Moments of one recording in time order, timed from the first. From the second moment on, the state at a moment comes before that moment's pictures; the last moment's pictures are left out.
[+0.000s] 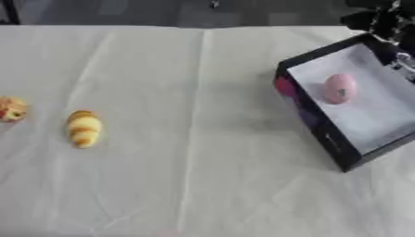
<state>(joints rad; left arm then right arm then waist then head) -0.78 0.69 -0.18 -0.83 -0.59 0.22 -0.48 -0.31 -0.97 -0.02 -1.57 -0.59 -0.47 0.64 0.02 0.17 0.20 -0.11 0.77</state>
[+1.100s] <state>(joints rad) -0.83 0.63 -0.14 -0.74 -0.64 0.20 -0.45 -0.31 -0.96 -0.01 -1.56 -0.56 -0.49 0.64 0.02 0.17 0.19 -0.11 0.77</state>
